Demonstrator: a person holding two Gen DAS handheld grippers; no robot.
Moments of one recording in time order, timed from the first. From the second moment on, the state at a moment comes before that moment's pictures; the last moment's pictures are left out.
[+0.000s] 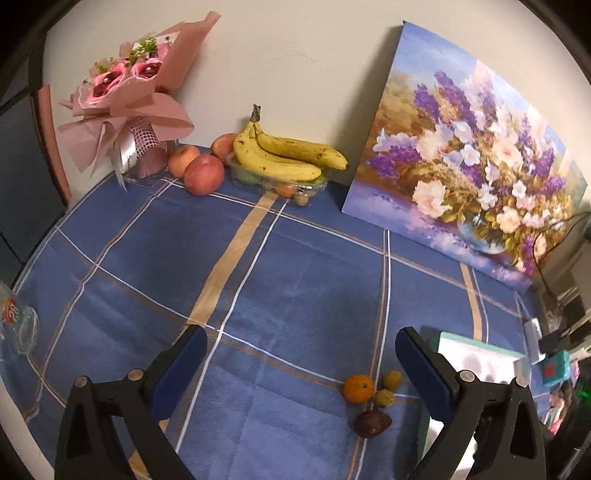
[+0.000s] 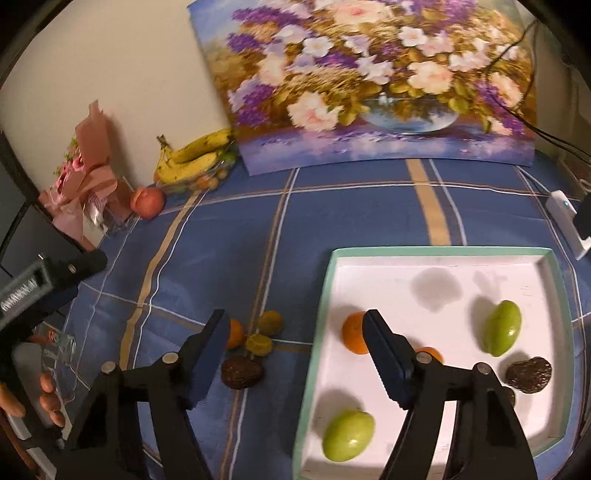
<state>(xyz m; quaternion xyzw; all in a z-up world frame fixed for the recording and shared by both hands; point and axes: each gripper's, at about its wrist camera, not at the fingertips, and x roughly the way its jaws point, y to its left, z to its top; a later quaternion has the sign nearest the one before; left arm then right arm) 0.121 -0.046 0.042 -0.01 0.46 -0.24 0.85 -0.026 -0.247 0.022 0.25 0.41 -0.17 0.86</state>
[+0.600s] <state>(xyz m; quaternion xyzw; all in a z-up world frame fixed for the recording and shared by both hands) 0.133 -0.068 -0.044 0.04 0.58 -0.22 0.78 0.016 -0.205 -0.030 0.22 0.51 -0.11 0.83</state>
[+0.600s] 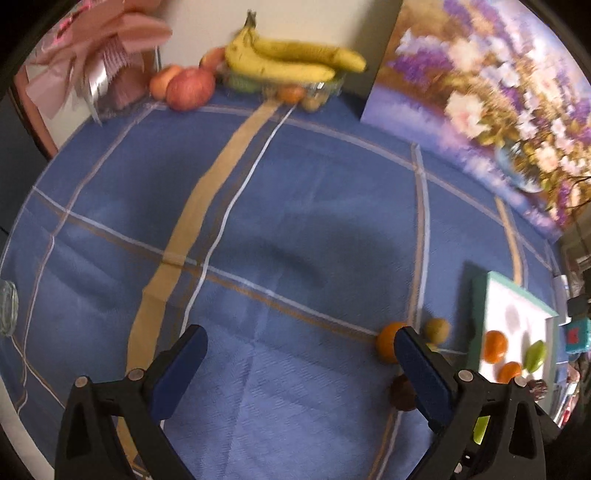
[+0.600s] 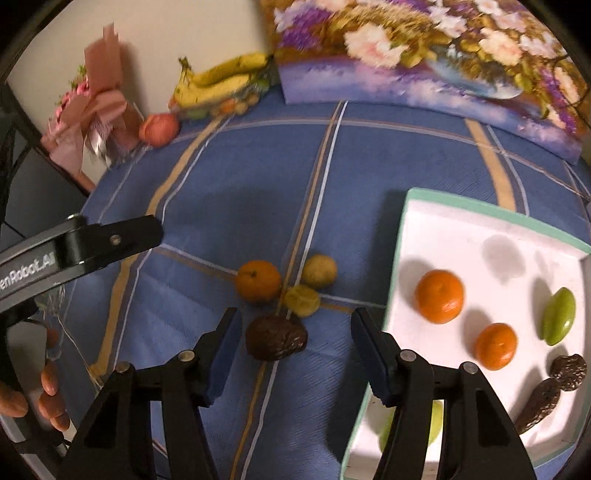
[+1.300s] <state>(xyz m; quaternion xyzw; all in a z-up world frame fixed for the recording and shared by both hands) 0.136 -0.072 -0.052 0.02 0.59 -0.22 0.77 0.030 -0.191 -0.052 0.22 0.53 -0.10 0.81</state>
